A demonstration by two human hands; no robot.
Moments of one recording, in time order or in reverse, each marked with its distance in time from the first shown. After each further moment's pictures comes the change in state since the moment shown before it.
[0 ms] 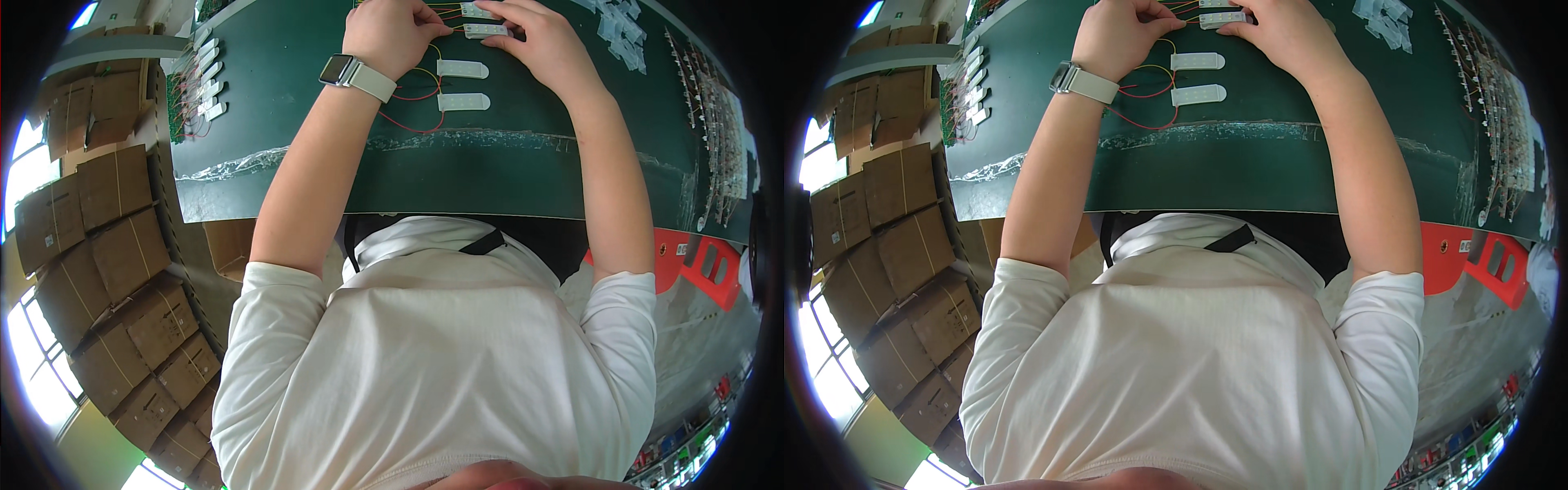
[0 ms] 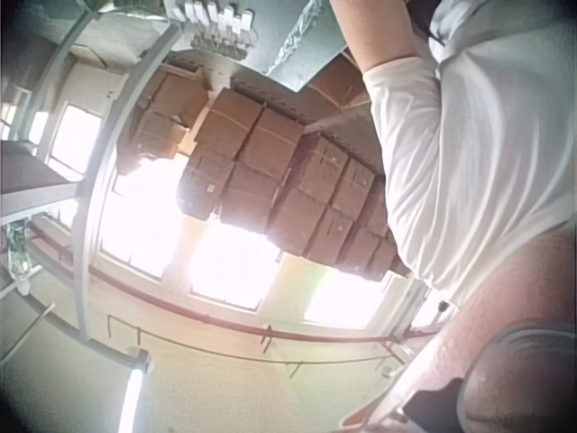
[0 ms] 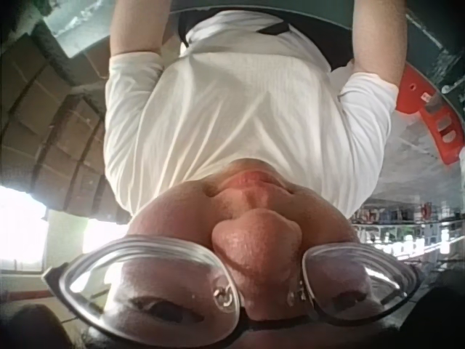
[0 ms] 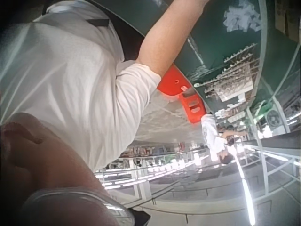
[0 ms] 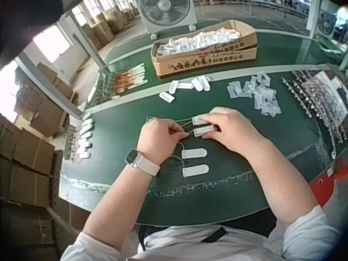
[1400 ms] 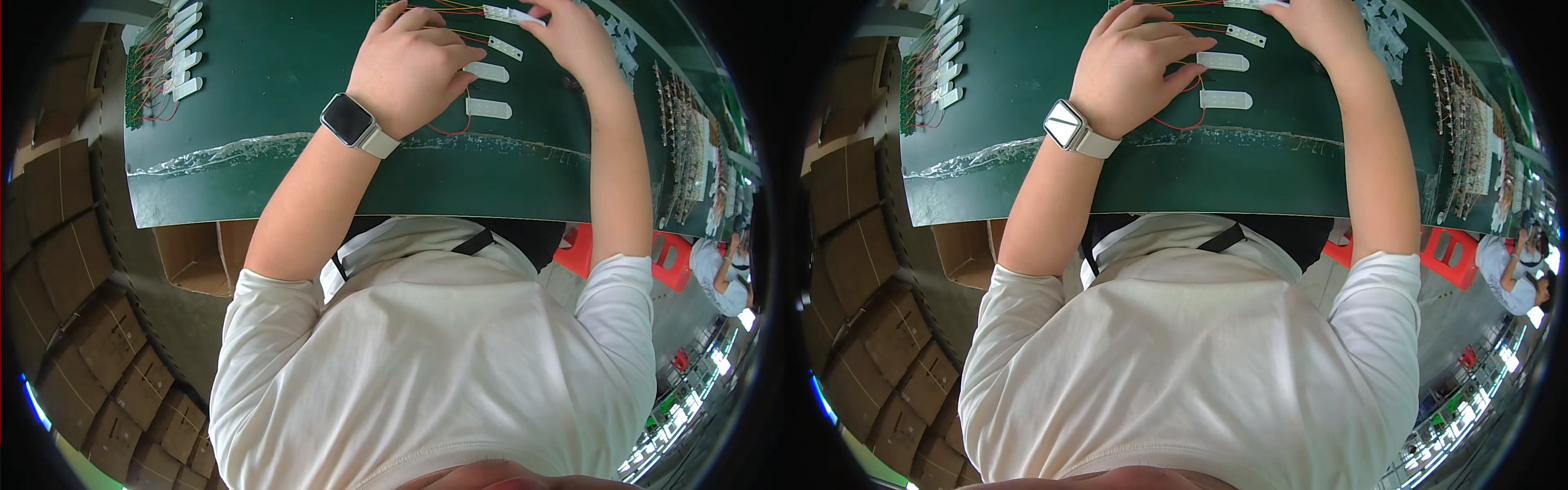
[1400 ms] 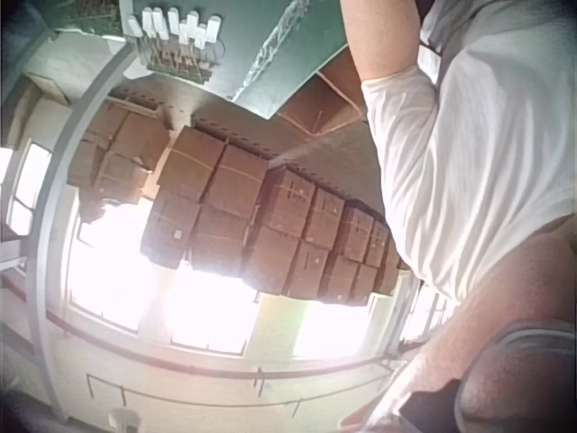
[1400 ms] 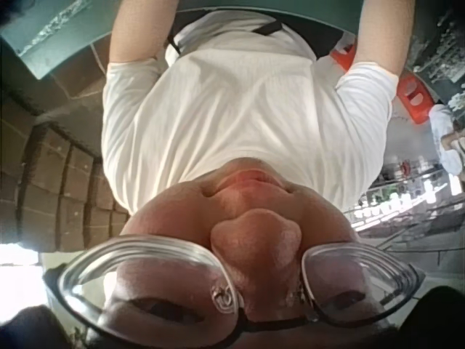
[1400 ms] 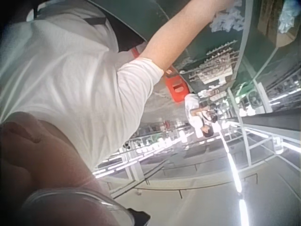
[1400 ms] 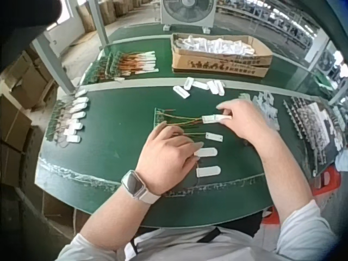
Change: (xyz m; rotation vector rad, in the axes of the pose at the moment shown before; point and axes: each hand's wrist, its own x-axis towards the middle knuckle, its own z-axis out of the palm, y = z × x) left_hand -0.060 -0.024 -0.020 0.032 0.197 0.469; right_hand 0.050 -0.037 -0.007 -0.366 -0.060 0.279
